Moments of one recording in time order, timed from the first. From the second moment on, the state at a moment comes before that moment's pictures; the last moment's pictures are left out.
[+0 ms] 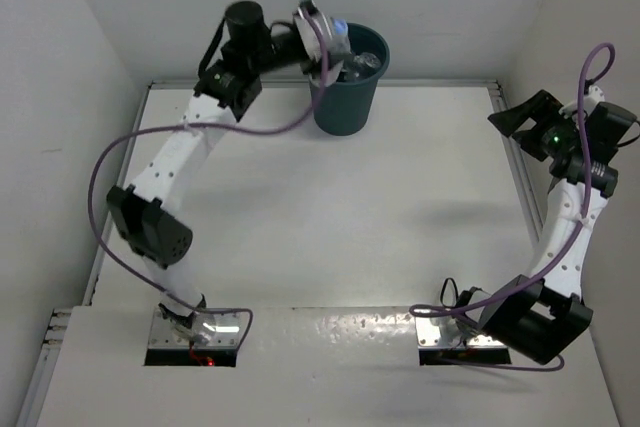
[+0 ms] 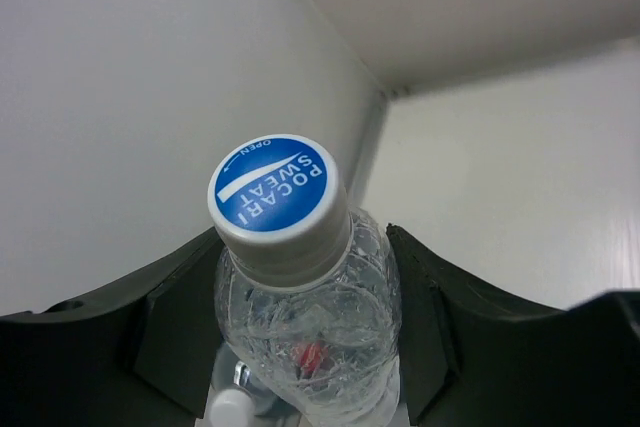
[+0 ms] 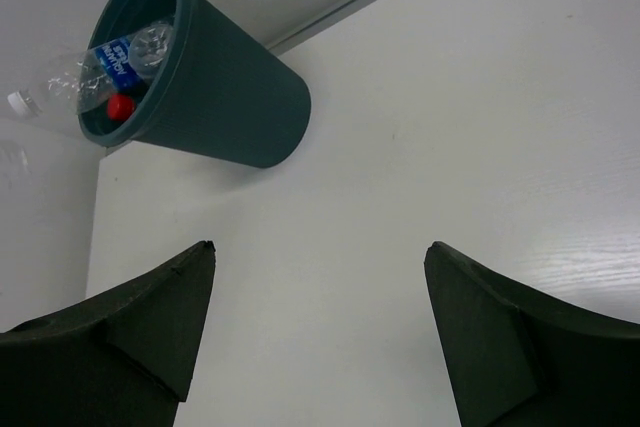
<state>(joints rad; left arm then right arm) -0.51 1.71 1.92 -0.25 0.65 0.70 -0.57 1.18 1.17 -0.45 -0.70 0.36</state>
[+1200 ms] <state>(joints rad) -0.41 2.27 2.15 0.55 0.43 0.13 -0.57 1.24 1.14 -0.48 -0.72 0.34</state>
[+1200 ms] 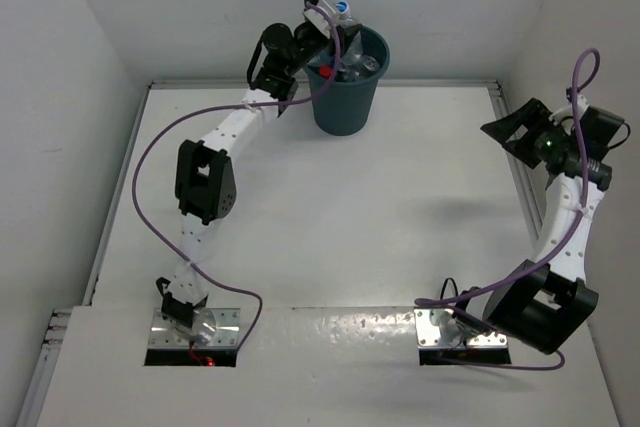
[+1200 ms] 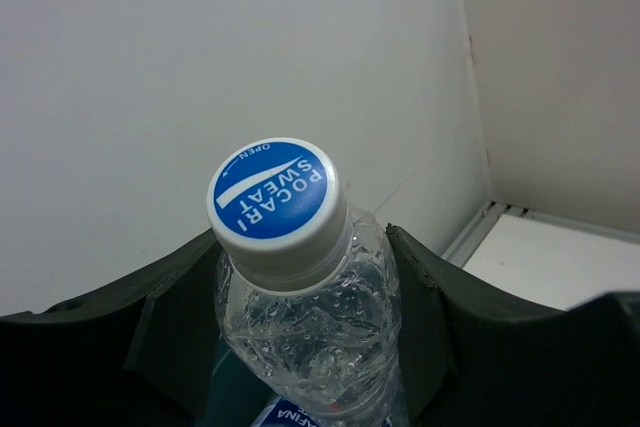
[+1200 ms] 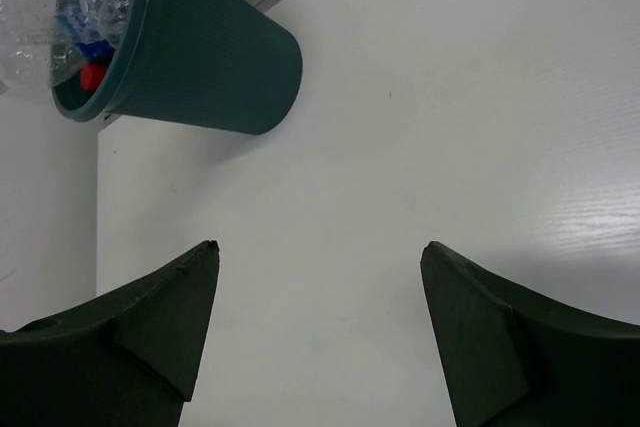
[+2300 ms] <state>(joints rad) -0.43 2.21 2.06 0.60 0.44 0.07 -0.56 1.24 1.07 -0.48 -0.74 0.33</state>
